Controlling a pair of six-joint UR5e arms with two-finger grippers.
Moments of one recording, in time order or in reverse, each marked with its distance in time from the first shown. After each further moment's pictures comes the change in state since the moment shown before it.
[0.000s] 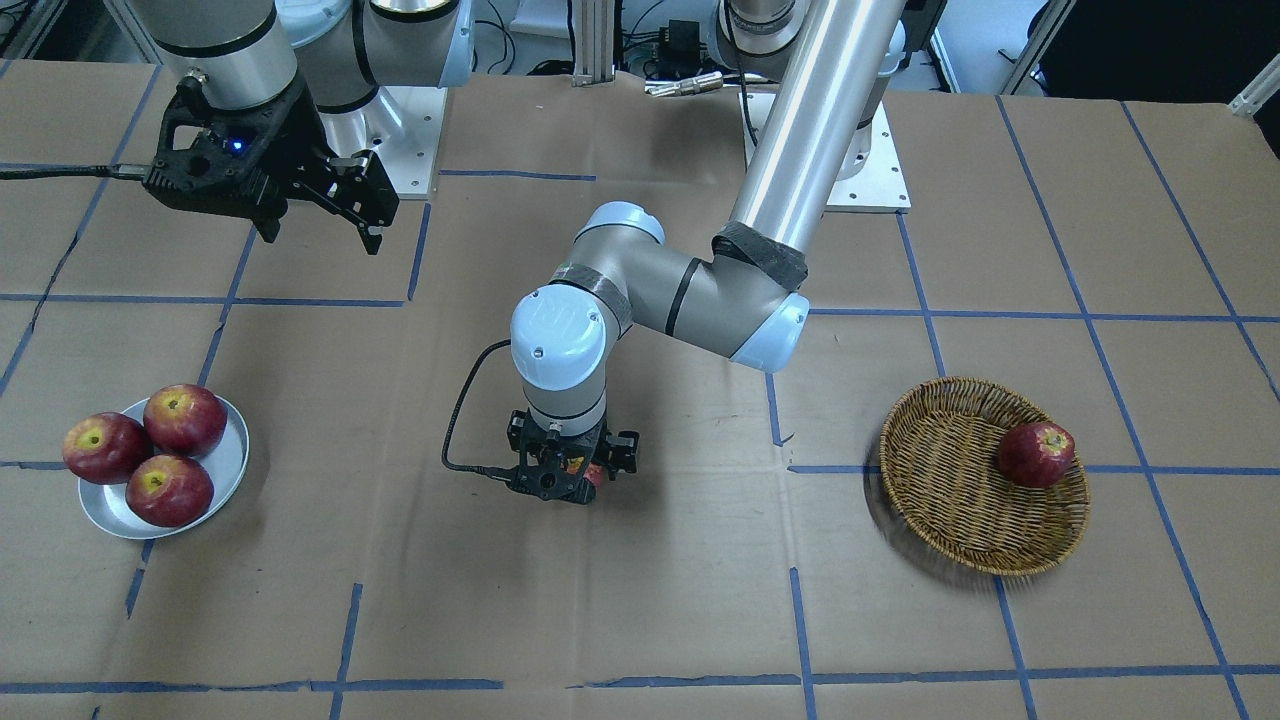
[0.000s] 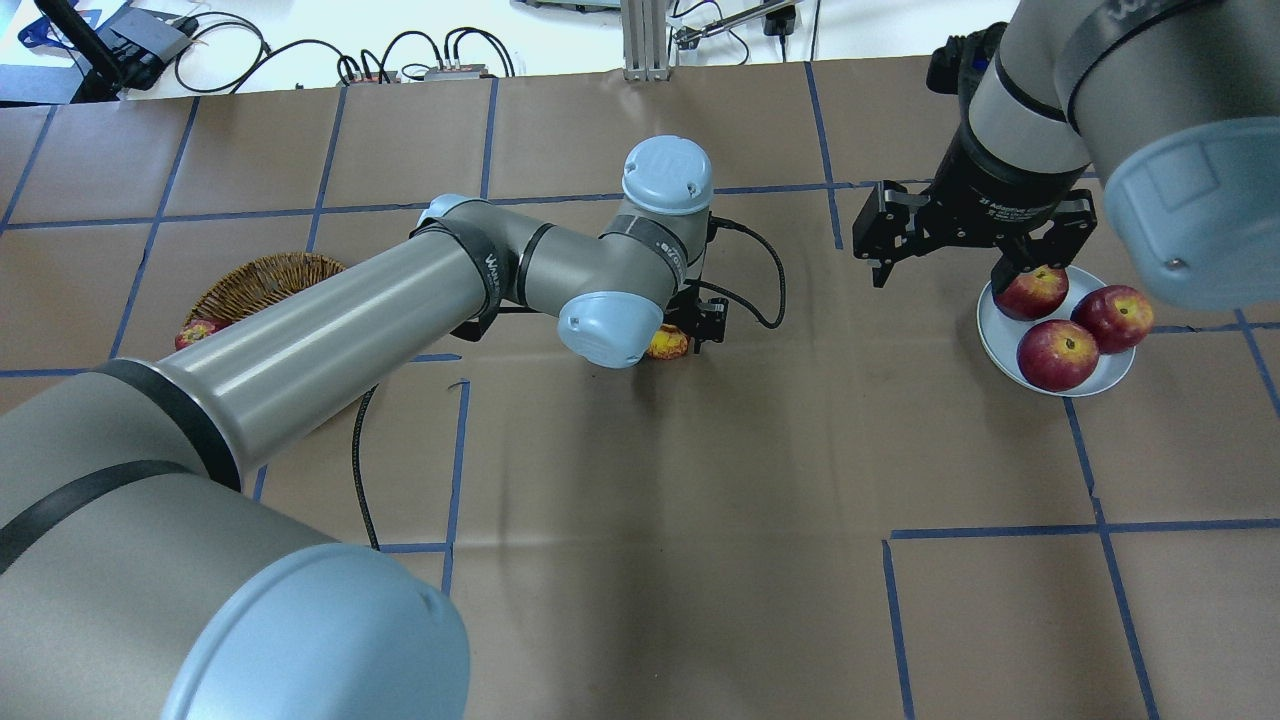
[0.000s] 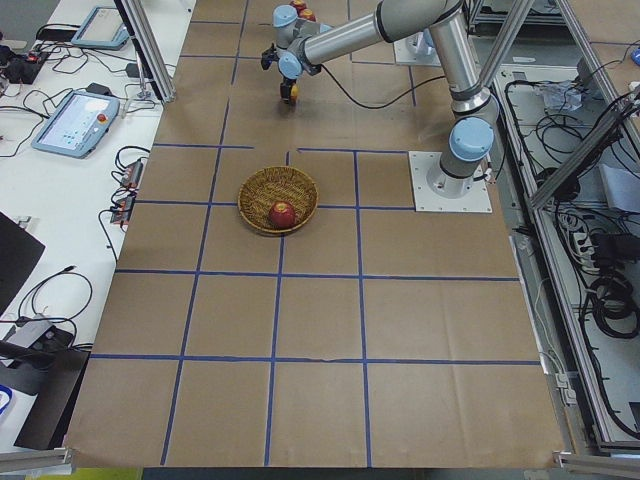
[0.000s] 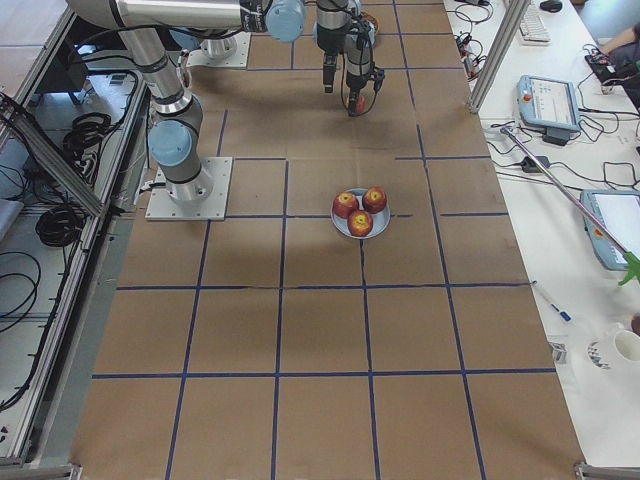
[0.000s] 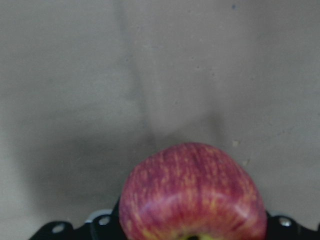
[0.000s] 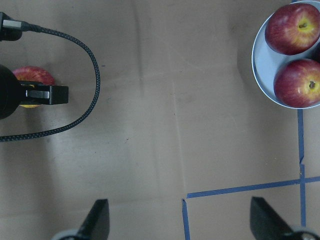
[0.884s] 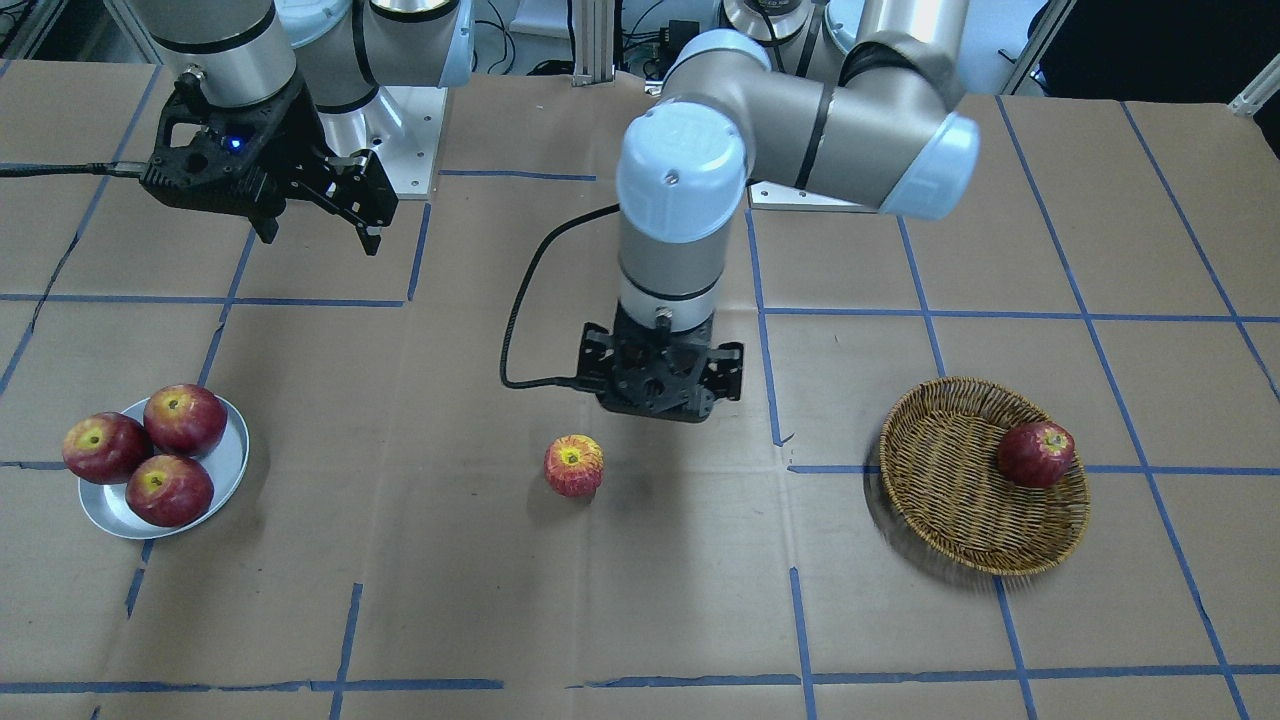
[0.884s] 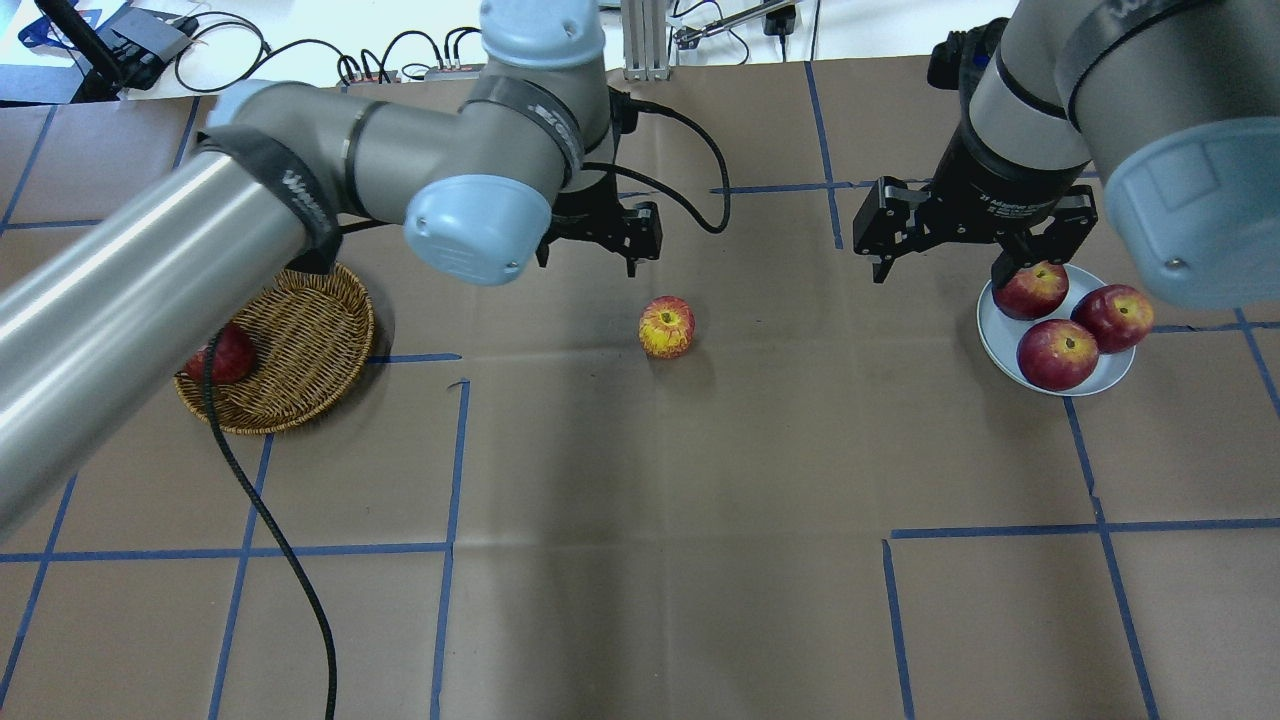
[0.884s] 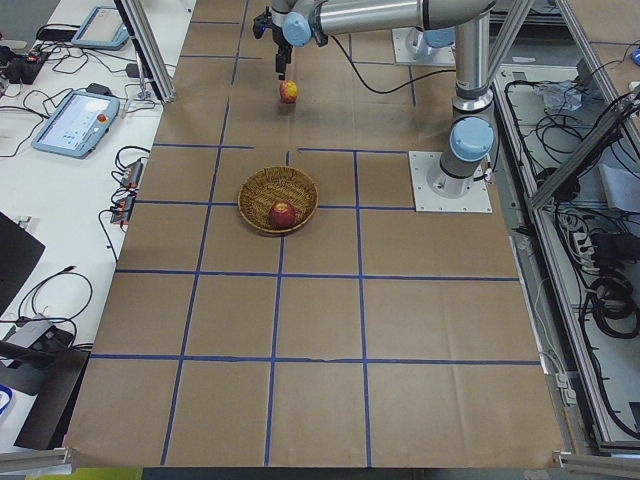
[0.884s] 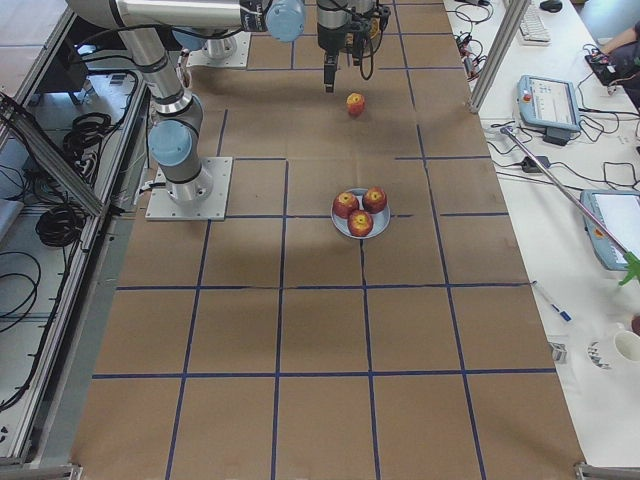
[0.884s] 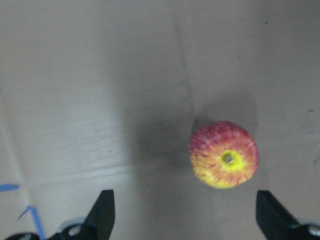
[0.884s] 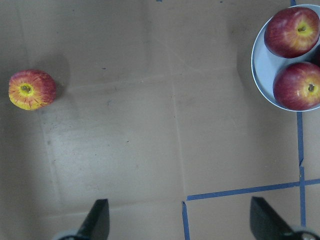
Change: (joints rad) left arm 0.144 0.330 0.024 -0.311 0.000 0.096; right arm 0.002 -0.001 -0.003 -0.012 -0.002 -0.001
